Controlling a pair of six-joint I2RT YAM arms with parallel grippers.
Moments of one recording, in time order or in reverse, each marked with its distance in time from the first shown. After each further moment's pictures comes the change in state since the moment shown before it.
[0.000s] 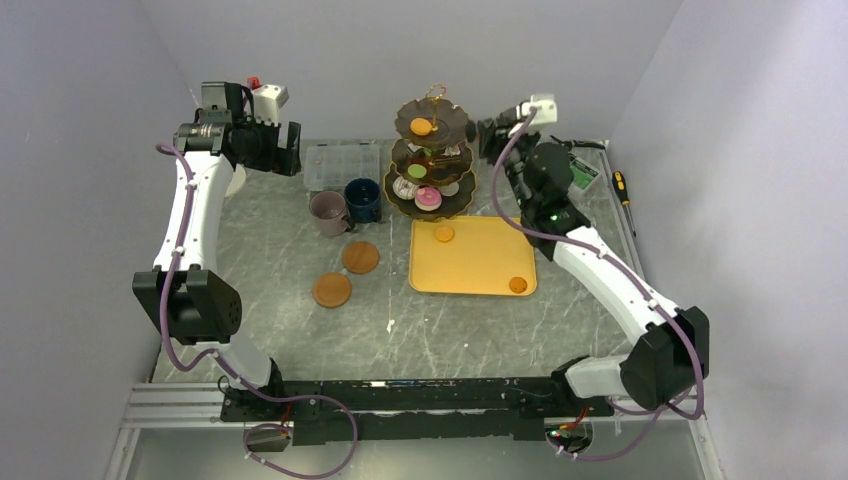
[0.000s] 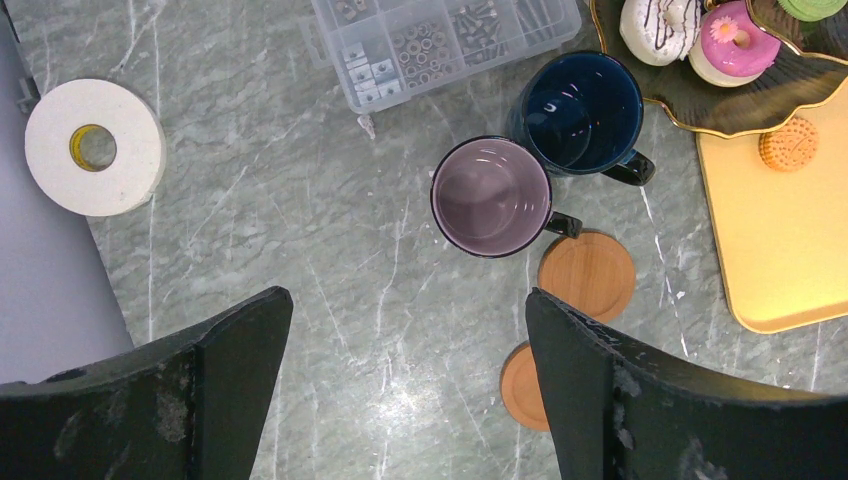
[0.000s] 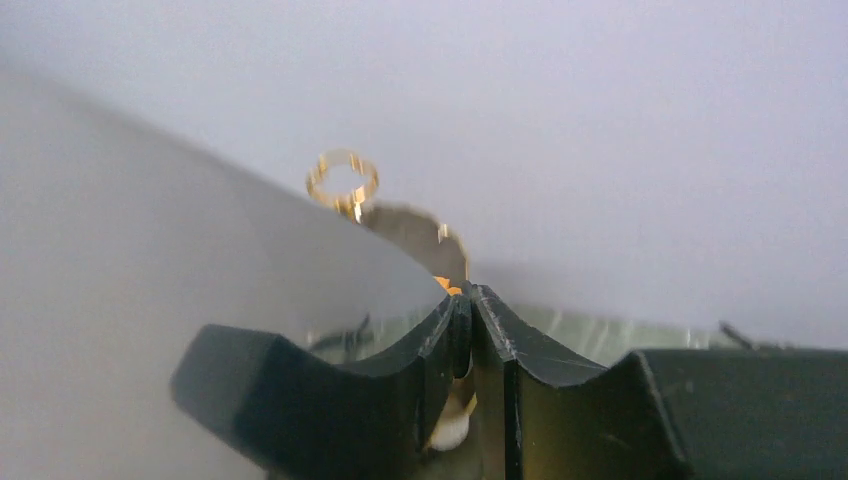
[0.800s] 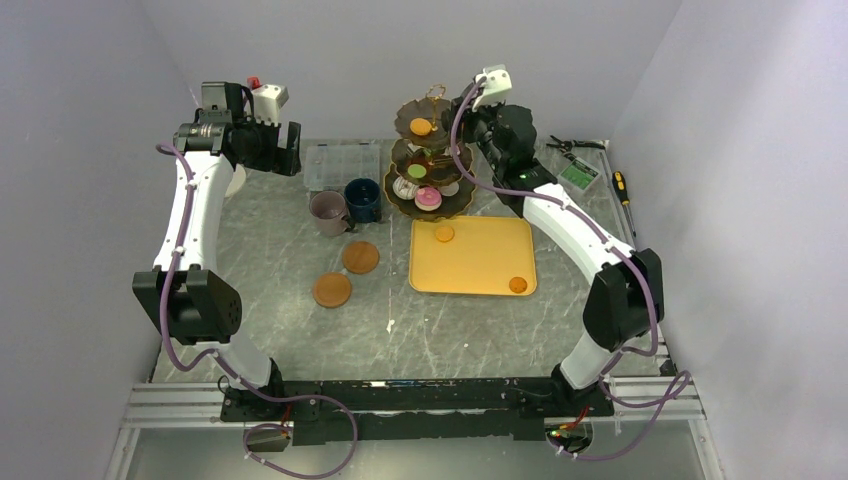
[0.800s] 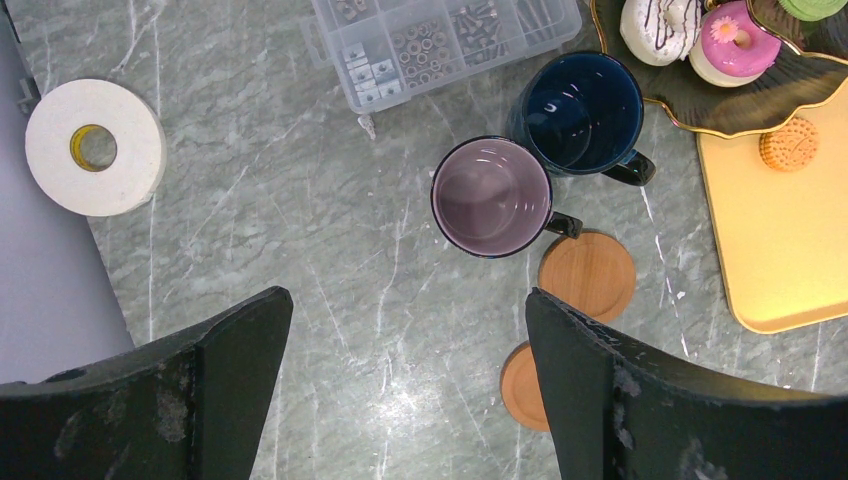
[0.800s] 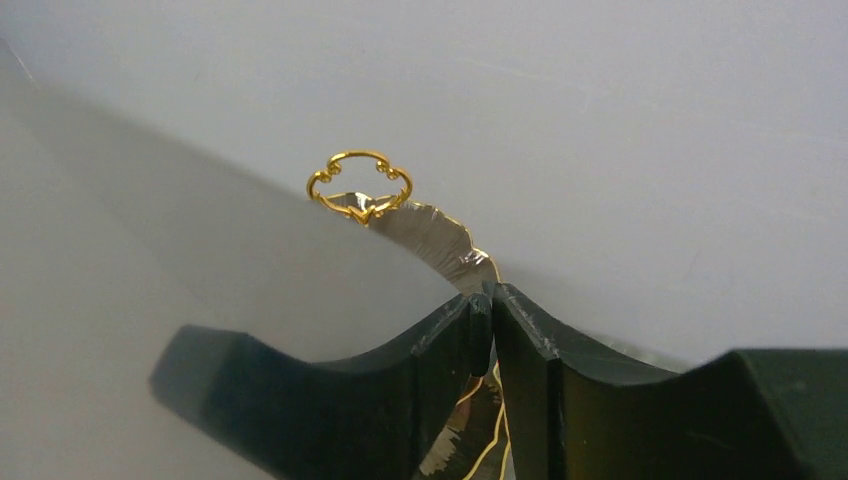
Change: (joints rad) left arm 0.000 0.000 0.000 0.000 -0.001 0.000; right arm -0.019 0.335 0.353 -0.084 -0.120 -0.111
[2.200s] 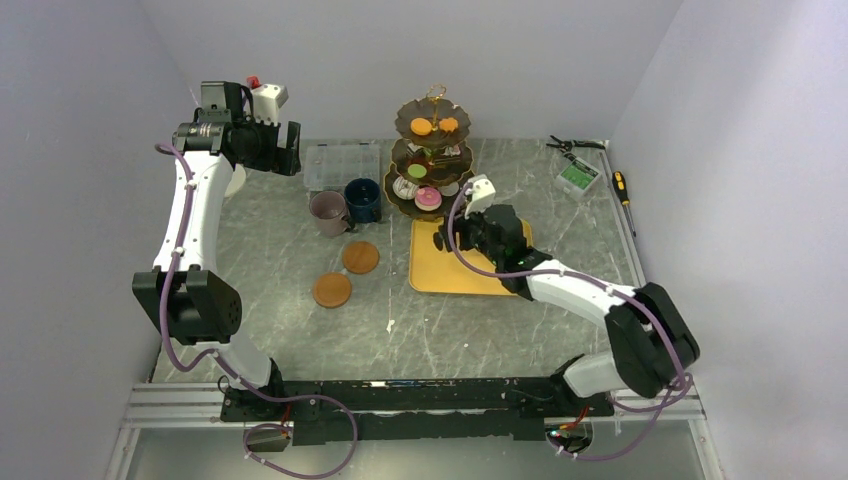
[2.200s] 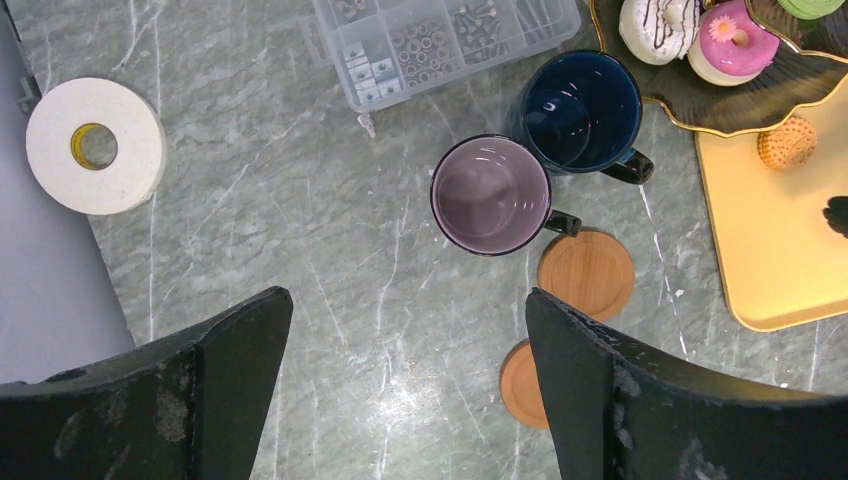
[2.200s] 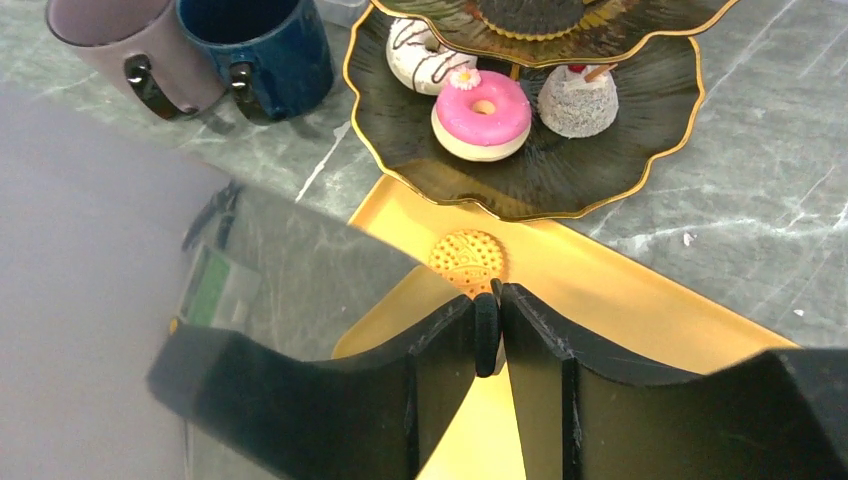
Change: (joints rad) left arm 0.002 0.000 0.008 -0.010 0.000 0.000; right arm 0.143 -0.294 -0.726 0.071 -0.029 0.136
